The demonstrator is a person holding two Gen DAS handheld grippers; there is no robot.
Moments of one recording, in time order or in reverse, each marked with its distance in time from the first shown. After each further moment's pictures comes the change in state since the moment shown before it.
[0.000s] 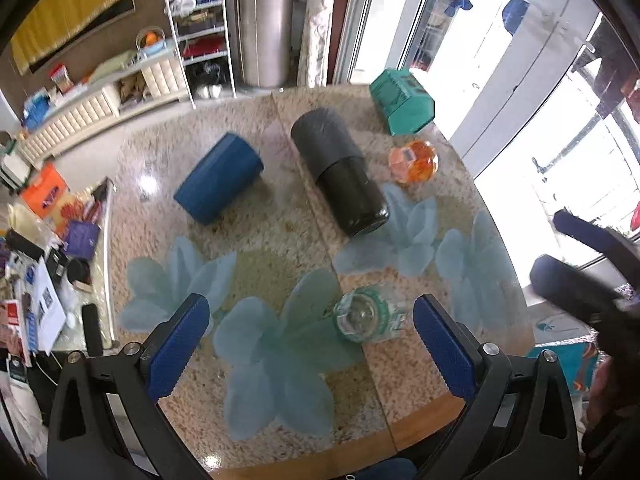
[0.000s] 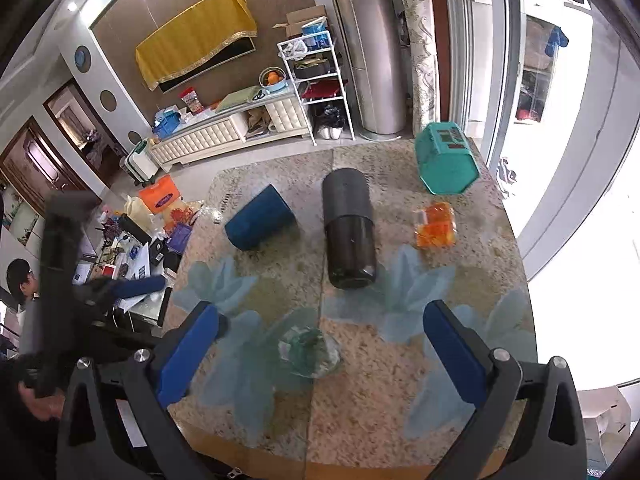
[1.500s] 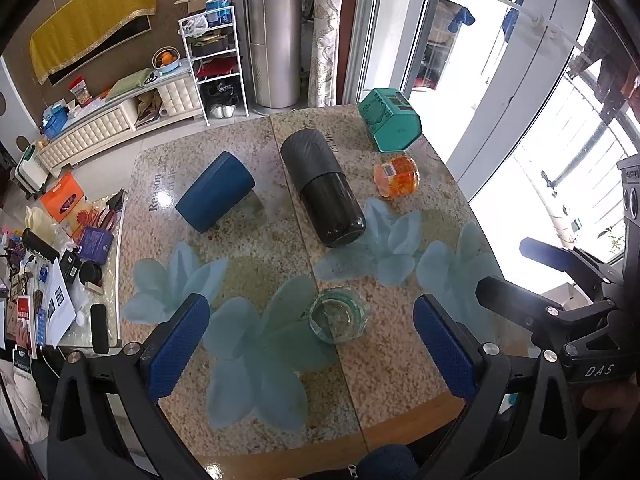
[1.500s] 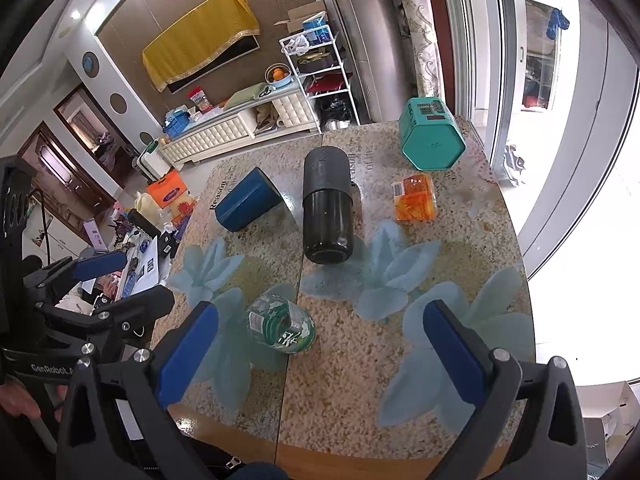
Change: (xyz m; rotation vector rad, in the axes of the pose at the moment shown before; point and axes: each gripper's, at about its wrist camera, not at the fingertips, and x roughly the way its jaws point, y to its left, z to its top) left arm -0.025 -0.042 -0.012 -0.019 -0.065 0.058; right arm -0.011 -0.038 -0.021 0.003 0.005 0.078
